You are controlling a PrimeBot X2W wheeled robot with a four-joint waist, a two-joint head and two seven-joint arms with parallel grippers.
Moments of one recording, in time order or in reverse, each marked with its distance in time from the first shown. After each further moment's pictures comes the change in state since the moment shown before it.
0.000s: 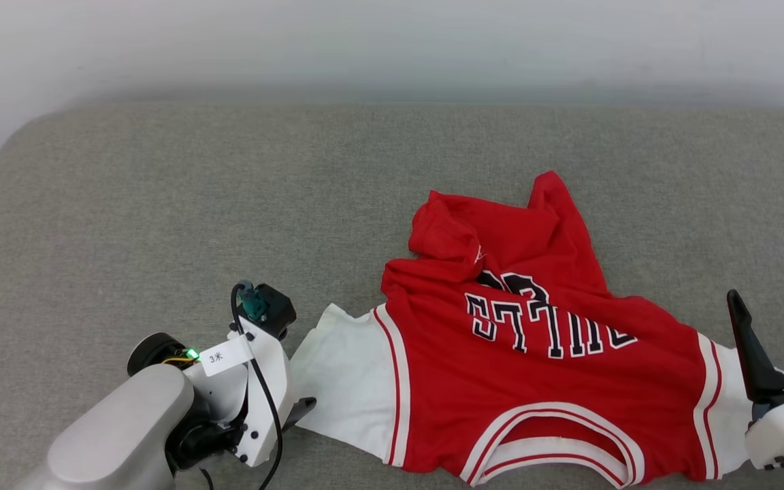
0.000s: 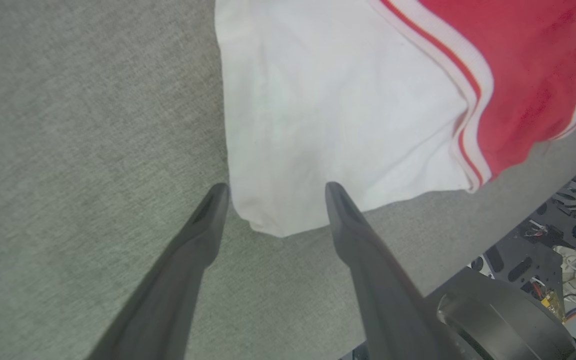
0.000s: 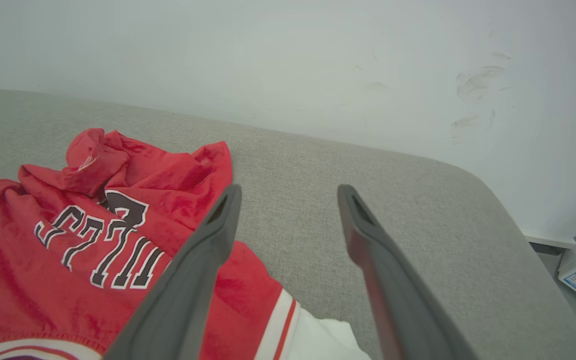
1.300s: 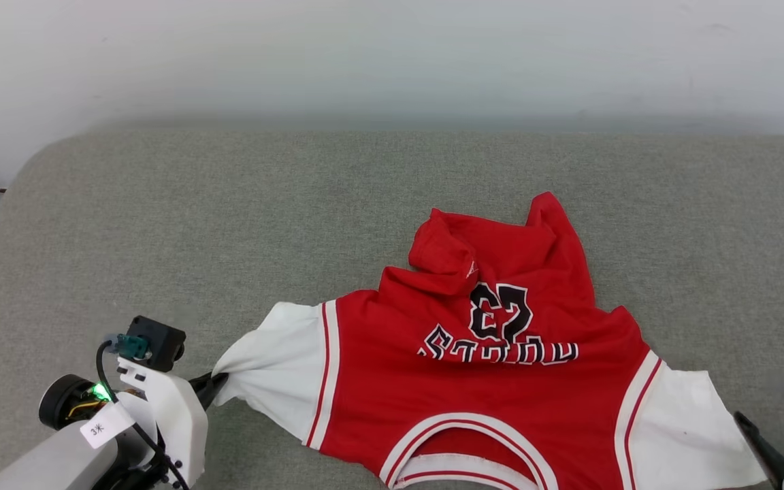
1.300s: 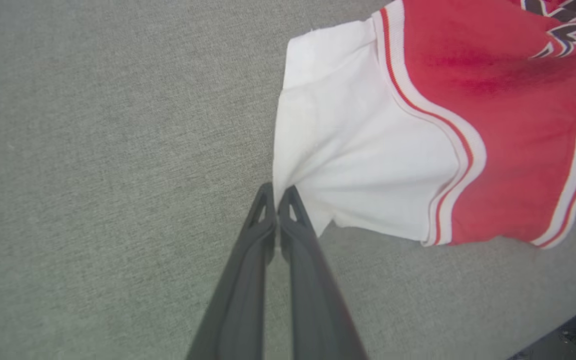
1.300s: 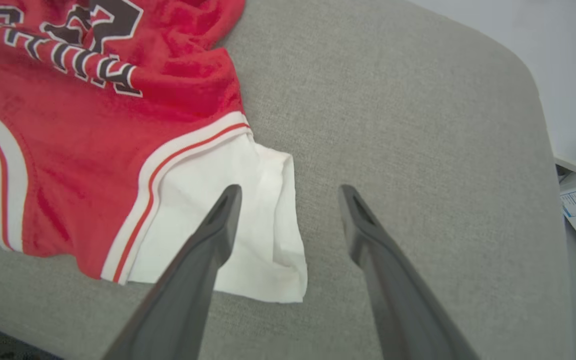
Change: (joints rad) left arm 0.076 0.179 -0.097 0.068 -0.123 0.136 -0.540; right arm 0.142 -0.250 0.105 -0.019 0.150 0.000 0.353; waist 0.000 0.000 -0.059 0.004
